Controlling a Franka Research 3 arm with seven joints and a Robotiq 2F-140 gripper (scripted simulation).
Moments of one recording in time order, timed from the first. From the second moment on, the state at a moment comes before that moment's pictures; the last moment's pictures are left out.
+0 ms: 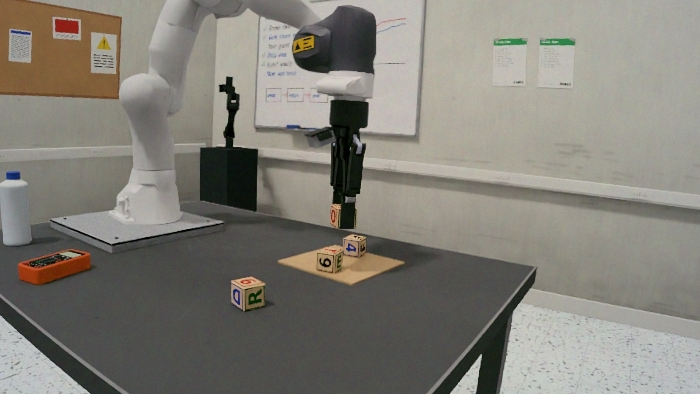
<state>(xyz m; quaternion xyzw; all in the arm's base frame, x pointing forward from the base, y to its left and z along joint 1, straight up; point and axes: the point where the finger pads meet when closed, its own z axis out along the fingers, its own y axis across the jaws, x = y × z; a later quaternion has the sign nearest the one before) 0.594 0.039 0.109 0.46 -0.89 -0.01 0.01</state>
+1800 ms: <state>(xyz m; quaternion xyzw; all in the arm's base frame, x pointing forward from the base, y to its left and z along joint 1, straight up) 0.557 0.102 0.113 0.75 -0.66 0.00 0.00</state>
